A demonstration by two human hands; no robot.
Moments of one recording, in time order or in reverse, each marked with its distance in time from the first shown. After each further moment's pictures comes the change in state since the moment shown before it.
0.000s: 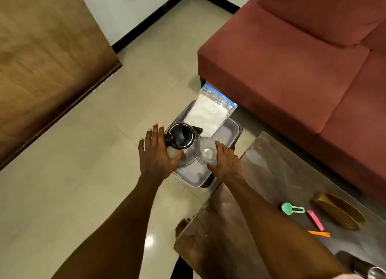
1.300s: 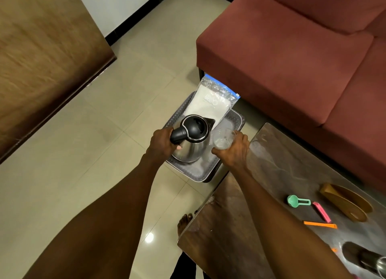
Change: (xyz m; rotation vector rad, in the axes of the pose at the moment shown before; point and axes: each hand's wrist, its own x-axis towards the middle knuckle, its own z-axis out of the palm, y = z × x) left_hand 0.047 -0.016 0.026 -0.376 -0.329 -0.082; right_hand 0.020 0.013 0.022 0.489 0.380 0.237
